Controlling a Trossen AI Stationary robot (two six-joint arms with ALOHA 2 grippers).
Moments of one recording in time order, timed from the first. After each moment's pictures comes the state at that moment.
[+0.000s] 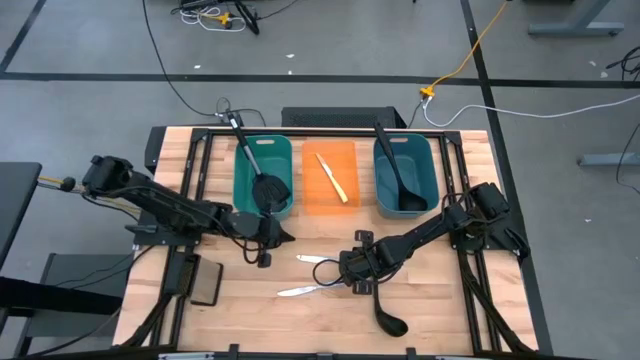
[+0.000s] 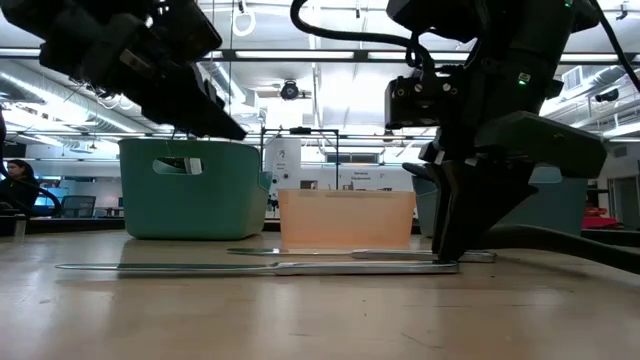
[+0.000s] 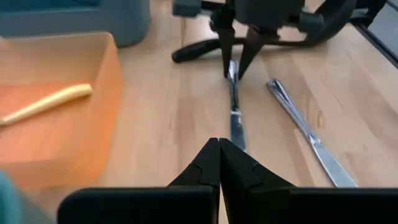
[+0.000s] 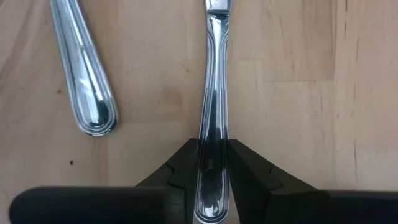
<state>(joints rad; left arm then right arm) -0.26 1.31 0.48 0.32 -0.20 -0.10 0.37 1.95 1.13 -0.56 0.26 0.38</state>
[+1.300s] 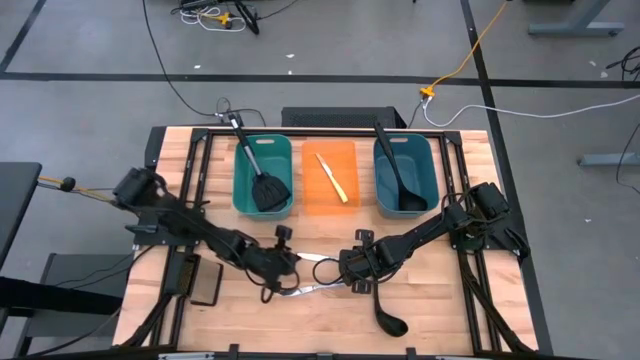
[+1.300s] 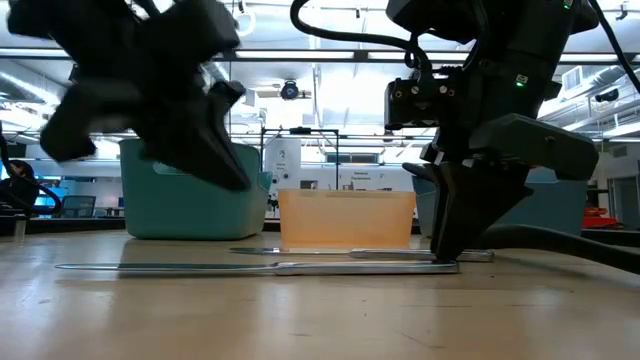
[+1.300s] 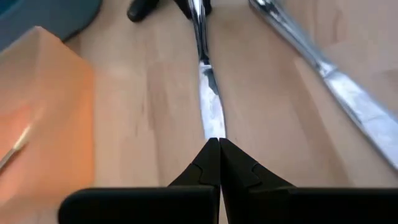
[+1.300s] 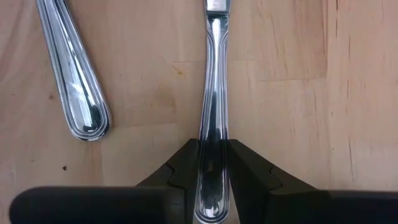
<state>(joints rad) -0.47 1.66 0.80 0.00 -0.50 0.06 0.37 1.95 1.12 -0.54 0.27 0.40</state>
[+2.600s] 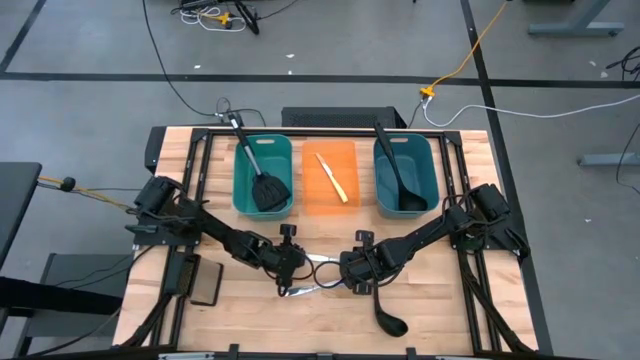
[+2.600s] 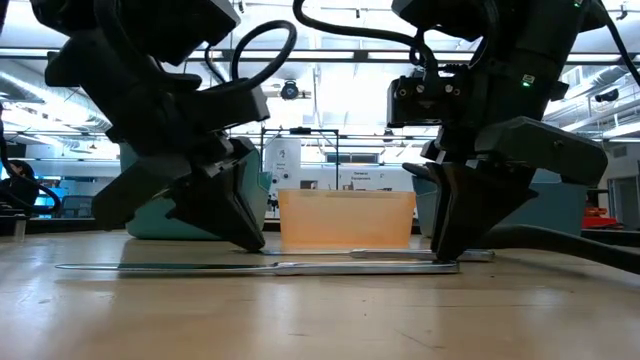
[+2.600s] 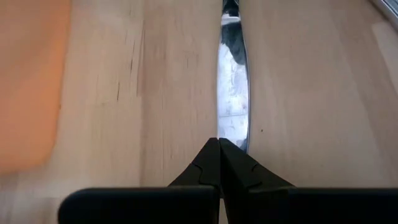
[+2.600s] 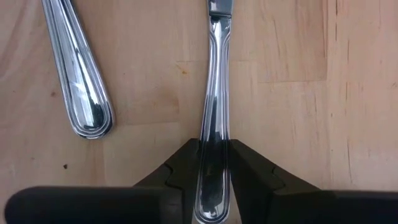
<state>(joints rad) -0.40 1.83 0.82 0.03 -0.46 -0.10 0.40 1.95 1.12 -0.53 0.28 0.40</state>
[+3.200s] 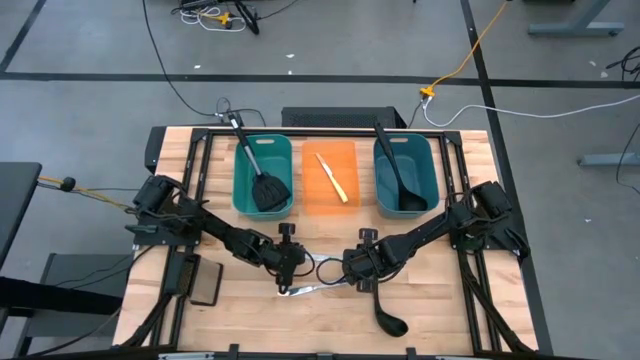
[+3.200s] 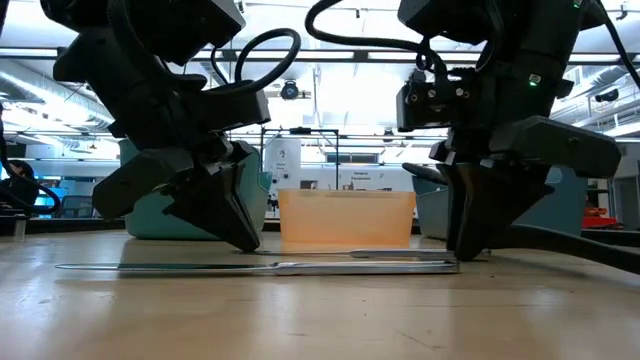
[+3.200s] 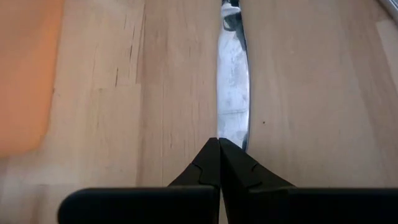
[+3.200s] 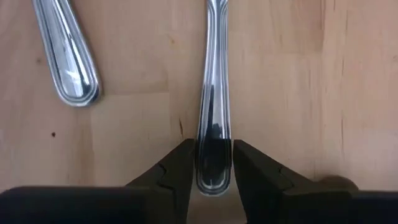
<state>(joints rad) -0.39 1.83 0.82 -0.05 -0.41 -0.16 0.39 1.89 1.12 -0.58 0.24 0.40</state>
